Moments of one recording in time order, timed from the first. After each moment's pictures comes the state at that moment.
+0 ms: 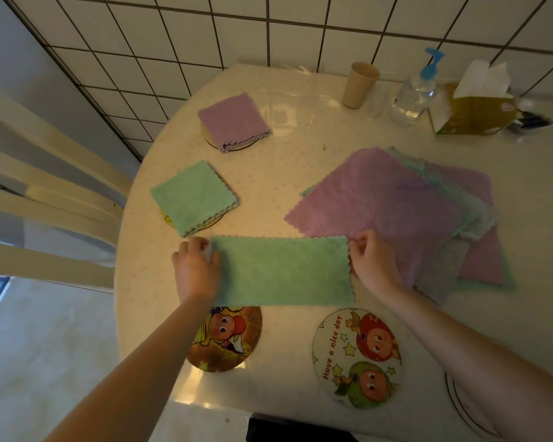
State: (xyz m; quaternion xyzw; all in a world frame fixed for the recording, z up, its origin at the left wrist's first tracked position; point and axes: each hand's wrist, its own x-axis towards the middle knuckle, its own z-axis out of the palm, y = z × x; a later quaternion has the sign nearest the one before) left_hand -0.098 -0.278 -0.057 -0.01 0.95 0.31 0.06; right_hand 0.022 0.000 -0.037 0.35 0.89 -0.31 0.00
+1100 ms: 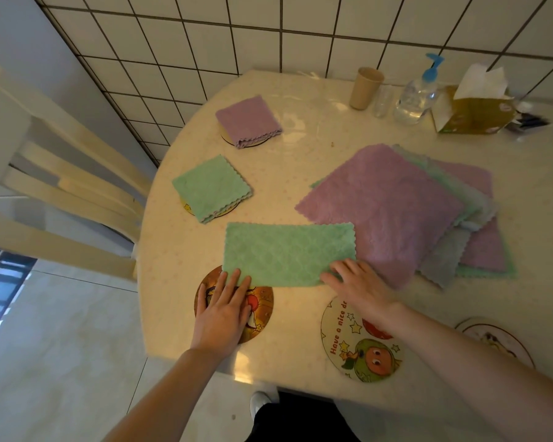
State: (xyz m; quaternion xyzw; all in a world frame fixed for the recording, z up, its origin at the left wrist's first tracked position) left_hand 0.006 -0.334 -0.081 0.27 0.95 0.05 0.15; right_hand 0.079 -0.041 -0.050 -0.09 0.98 0.00 0.16
